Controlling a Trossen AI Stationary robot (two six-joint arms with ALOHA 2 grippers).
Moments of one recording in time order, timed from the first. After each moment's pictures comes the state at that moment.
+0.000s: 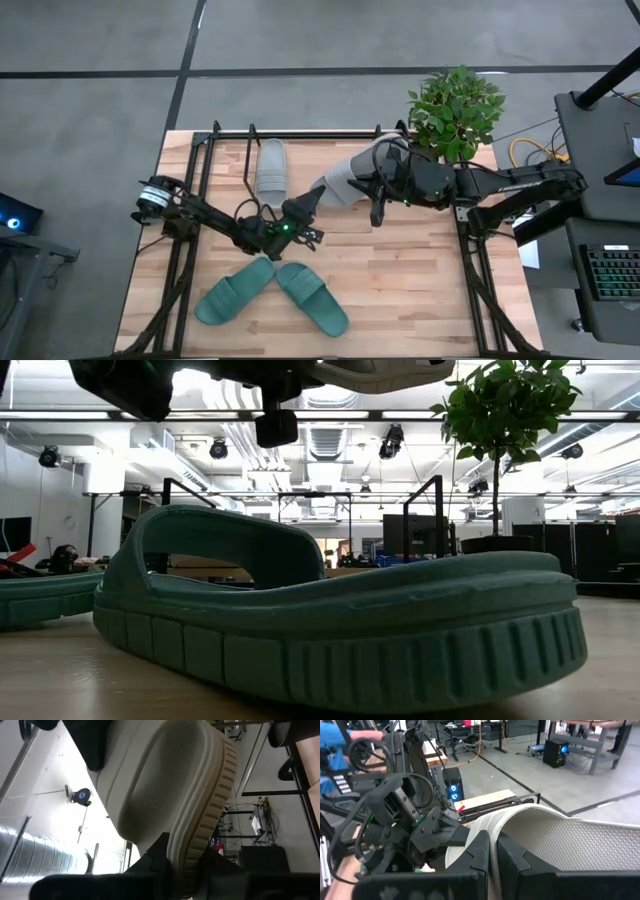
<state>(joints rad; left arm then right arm) -0.27 1.76 0.89 1.44 -1.06 2.10 0.16 1.22 1.15 -0.16 0.42 0.18</state>
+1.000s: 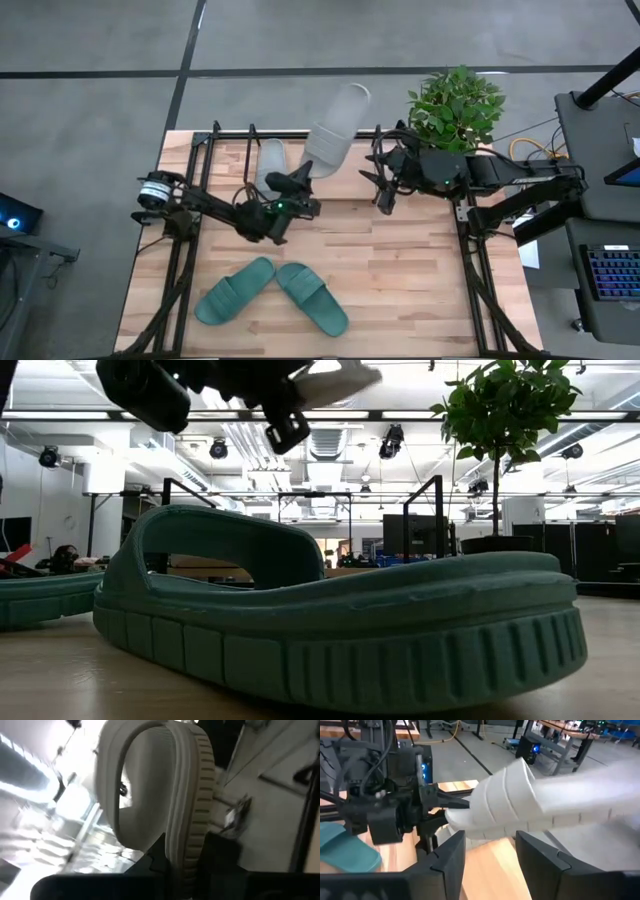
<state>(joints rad) -0.15 1.75 0.88 1.53 -1.15 1.74 0.14 1.22 1.36 -0.49 0.54 0.05</state>
